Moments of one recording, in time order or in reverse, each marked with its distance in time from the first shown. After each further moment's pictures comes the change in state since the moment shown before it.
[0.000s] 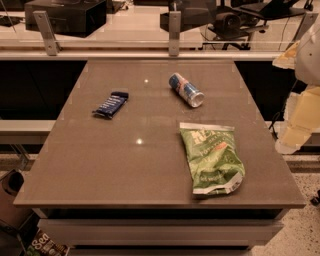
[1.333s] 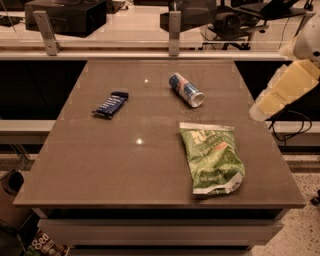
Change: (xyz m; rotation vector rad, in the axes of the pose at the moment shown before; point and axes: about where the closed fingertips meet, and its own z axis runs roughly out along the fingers) arm -0.018 -0.039 0.000 0.007 -0.221 0.323
